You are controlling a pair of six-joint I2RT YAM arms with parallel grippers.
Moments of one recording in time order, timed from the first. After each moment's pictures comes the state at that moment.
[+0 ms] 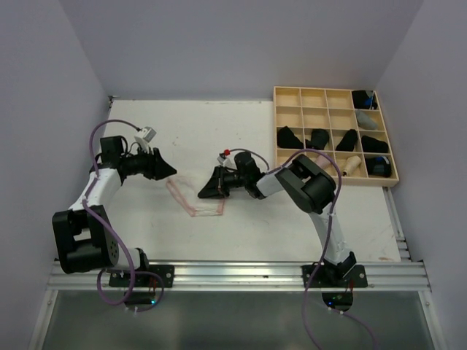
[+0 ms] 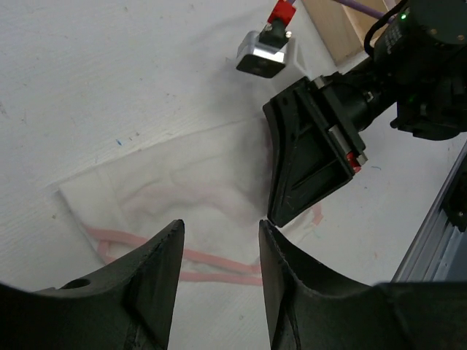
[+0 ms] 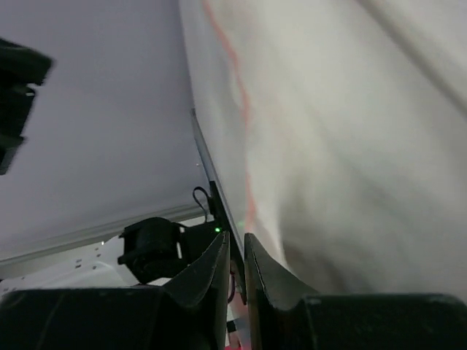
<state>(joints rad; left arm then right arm) 0.19 1.39 0.85 -0.33 0.97 0.18 0.70 2.21 1.14 0.72 -0.82 1.27</state>
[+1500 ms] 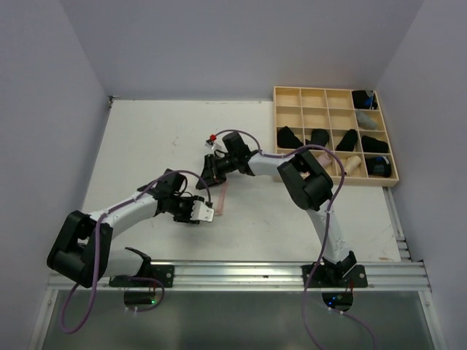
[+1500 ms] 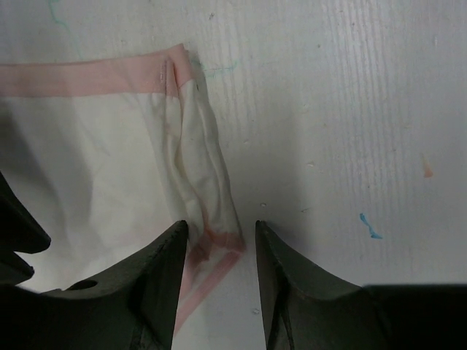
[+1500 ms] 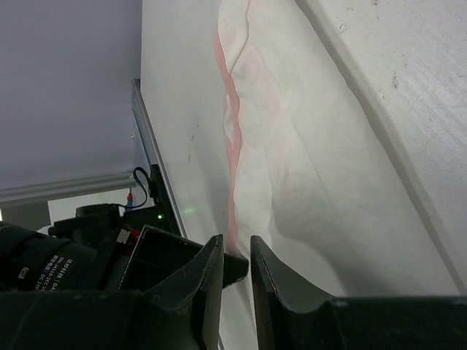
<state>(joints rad) -0.43 1.31 0.57 -0.45 0.52 1.27 0.68 2.30 1.52 0.07 -0.88 0.74</state>
